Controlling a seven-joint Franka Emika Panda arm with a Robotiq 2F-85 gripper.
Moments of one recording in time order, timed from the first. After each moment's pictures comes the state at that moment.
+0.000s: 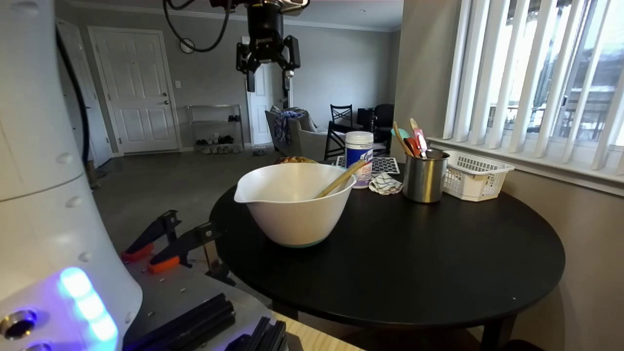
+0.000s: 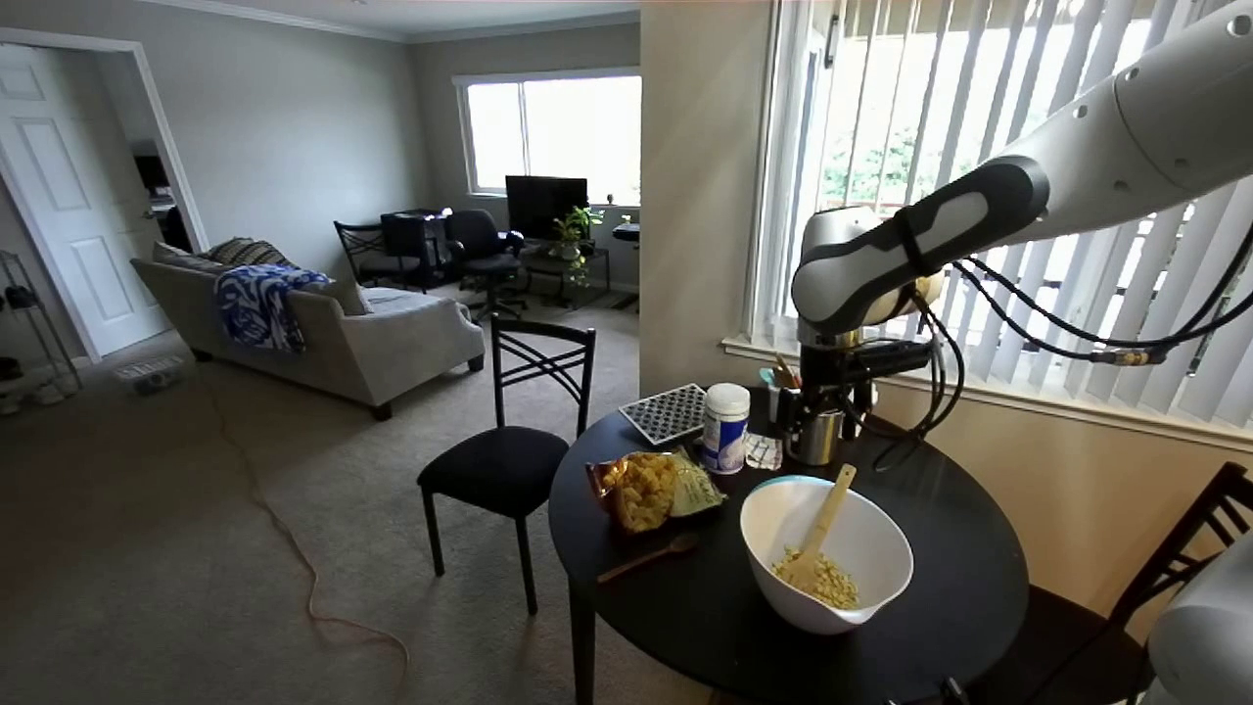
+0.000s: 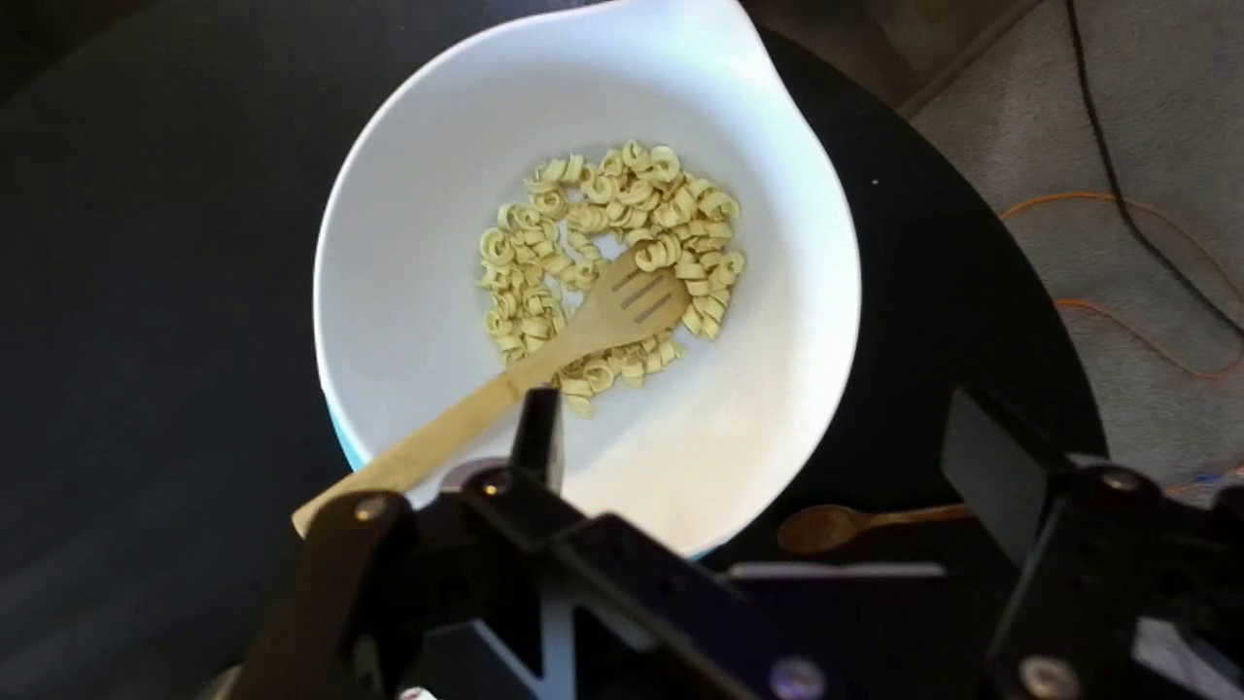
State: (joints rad) arm 0.07 -0.14 0.08 -2.38 -0.03 2.14 0.14
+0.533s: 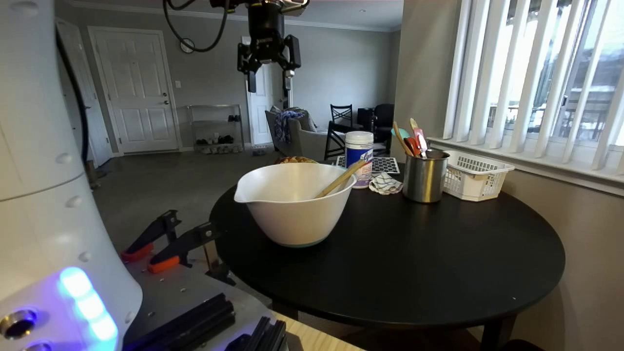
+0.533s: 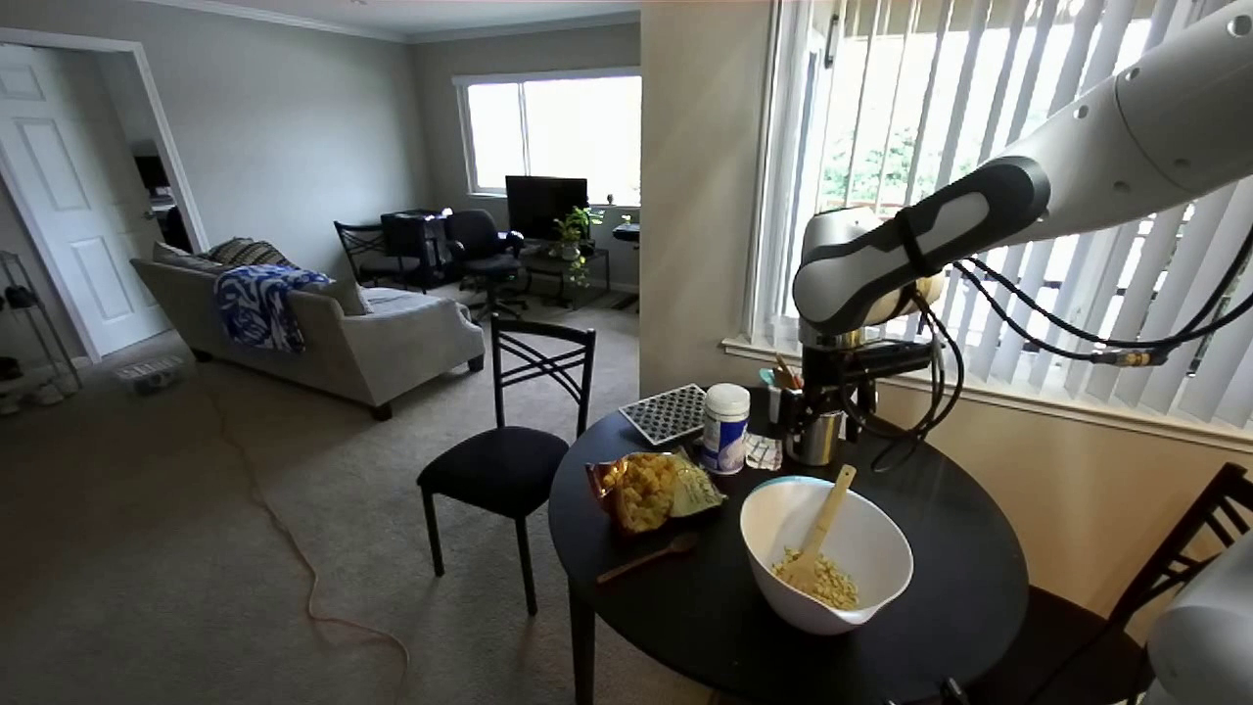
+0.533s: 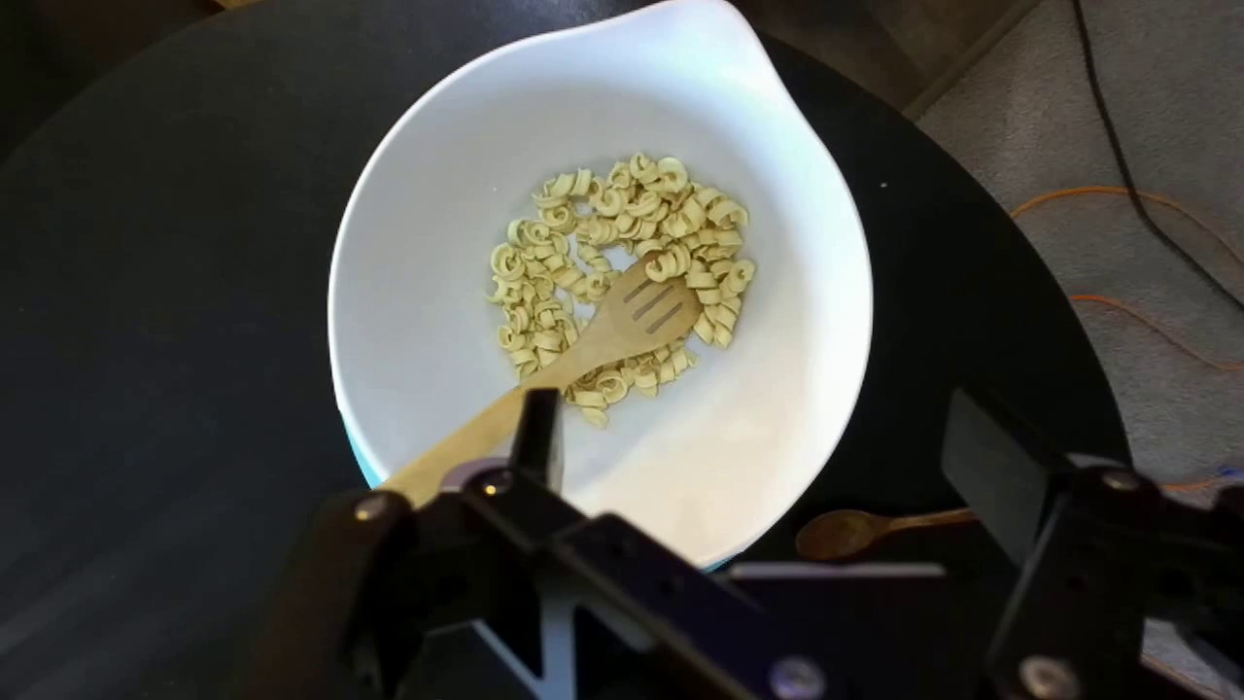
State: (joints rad) arm 0.07 -0.14 0.08 -2.38 -0.04 2.13 0.17
